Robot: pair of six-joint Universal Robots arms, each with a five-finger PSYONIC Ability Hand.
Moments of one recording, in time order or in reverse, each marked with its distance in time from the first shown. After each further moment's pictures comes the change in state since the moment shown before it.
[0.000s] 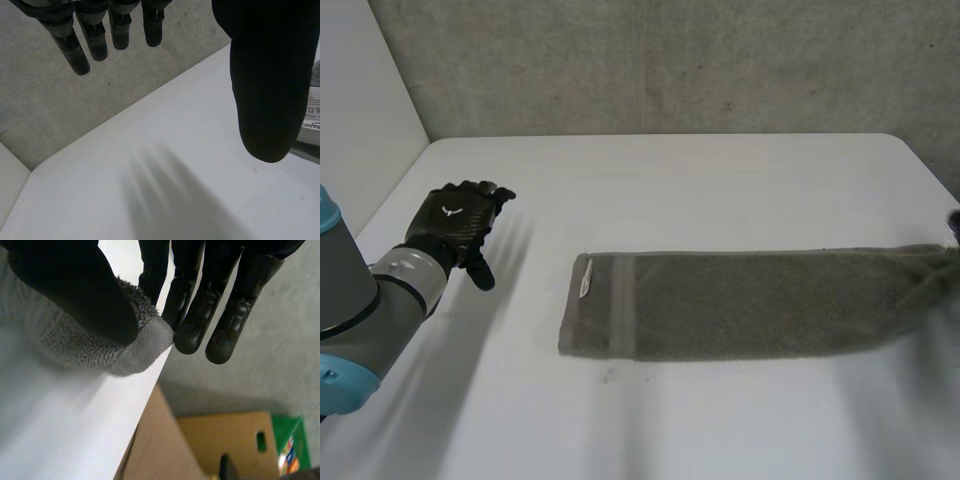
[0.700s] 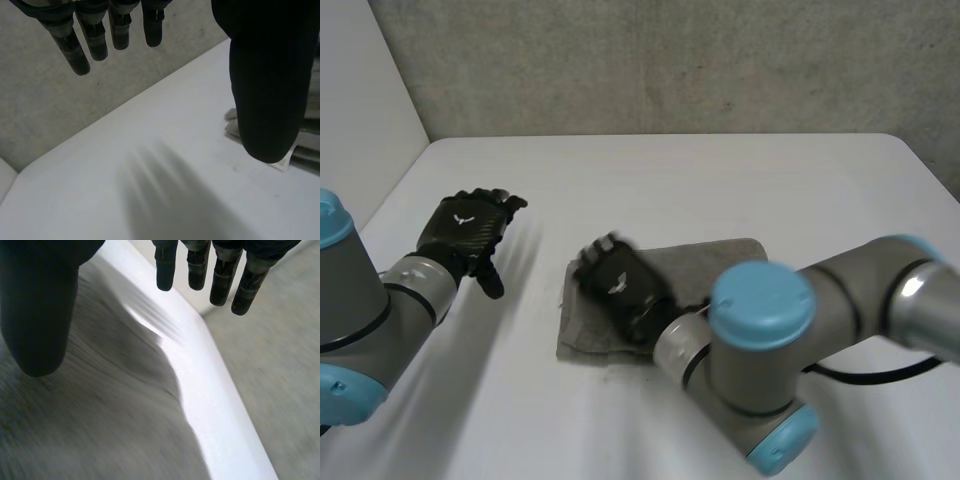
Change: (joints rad) left arm -0.038 -0.002 -0.018 0.007 -0.003 -0.001; right arm 0.855 0.224 -0.185 -0.085 -0.200 0.271; left_hand 0.000 -0.001 -0.004 0.000 0.000; right_hand -0.733 -0.939 -0.973 -0.957 -0.913
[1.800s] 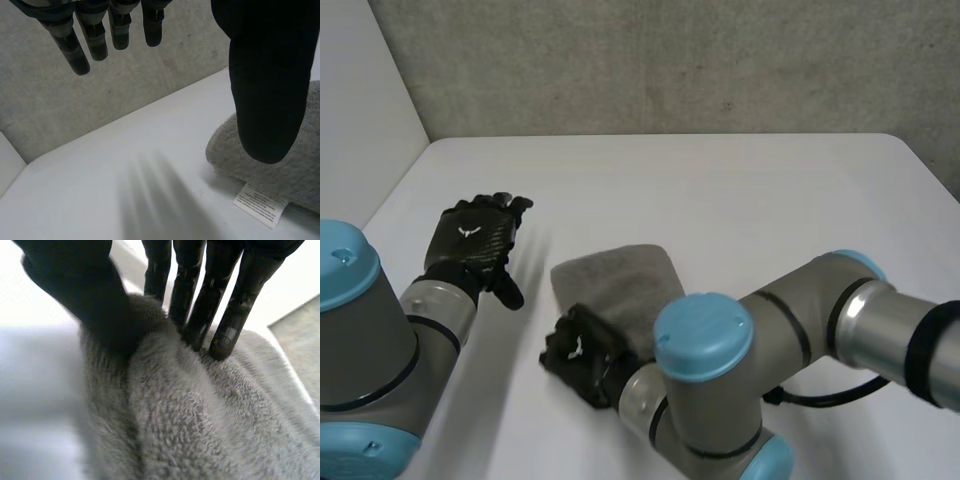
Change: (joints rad) left arm -0.164 0.089 -0.079 0.041 -0.238 -0.160; right arm 0.136 0.088 -0.077 0.197 -0.072 -0.015; left_hand -0.005 0.000 0.000 -0.001 0.000; right_hand 0.434 0.566 0.611 0.592 0.606
